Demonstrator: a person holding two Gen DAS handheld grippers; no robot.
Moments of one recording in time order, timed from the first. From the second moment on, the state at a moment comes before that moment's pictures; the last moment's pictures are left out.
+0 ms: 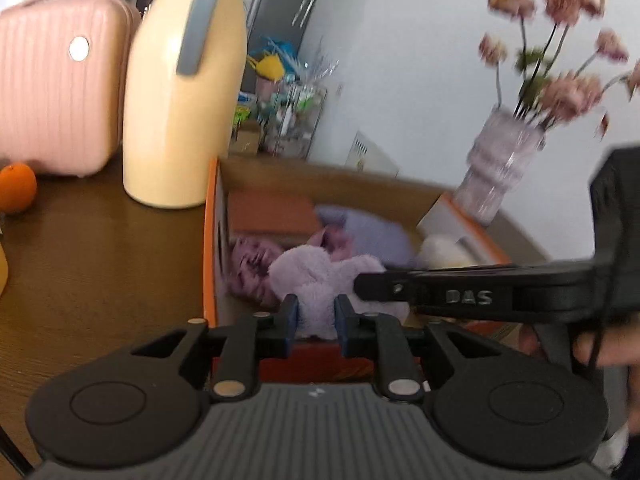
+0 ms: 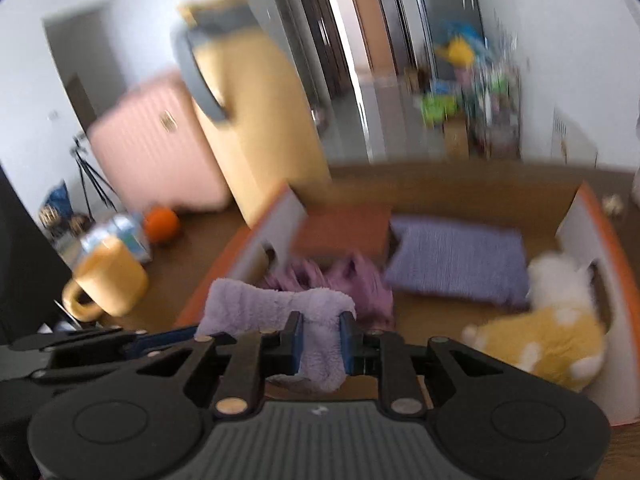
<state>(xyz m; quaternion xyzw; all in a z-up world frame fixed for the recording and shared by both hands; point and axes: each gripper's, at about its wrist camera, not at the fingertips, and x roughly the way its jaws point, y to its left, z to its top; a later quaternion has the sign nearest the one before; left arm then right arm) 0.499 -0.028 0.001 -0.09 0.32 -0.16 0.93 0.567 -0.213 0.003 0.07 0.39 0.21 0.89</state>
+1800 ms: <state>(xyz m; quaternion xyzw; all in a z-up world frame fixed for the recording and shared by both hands) 0.118 0.004 0.007 -0.02 0.17 -0.02 0.98 0.124 -0.310 0.000 0.03 0.17 0.11 0.98</state>
